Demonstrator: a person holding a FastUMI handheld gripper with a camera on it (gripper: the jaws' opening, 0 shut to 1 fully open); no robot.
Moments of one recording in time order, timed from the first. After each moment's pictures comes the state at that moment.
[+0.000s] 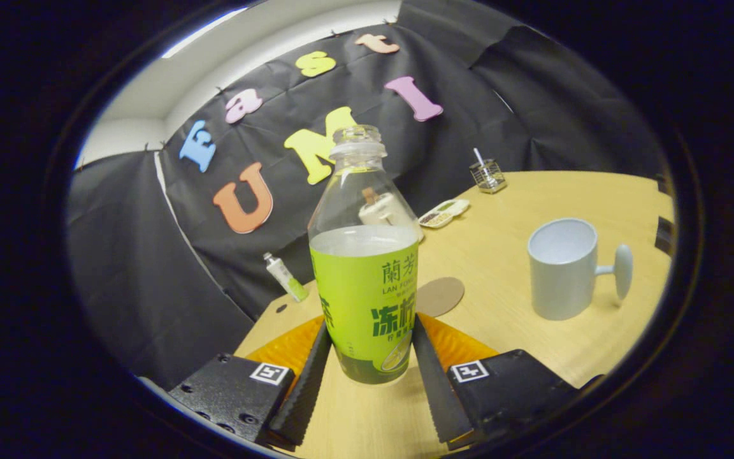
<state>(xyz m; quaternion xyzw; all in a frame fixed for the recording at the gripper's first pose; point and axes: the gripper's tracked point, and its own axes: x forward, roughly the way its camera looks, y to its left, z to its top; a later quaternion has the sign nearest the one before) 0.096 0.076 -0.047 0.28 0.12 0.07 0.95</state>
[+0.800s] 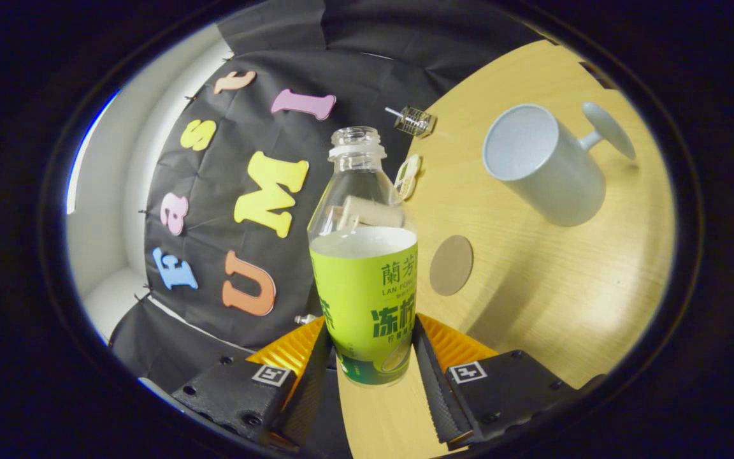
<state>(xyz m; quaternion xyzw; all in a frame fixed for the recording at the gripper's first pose) 0.123 0.073 -0.026 0.58 0.13 0.07 0.80</state>
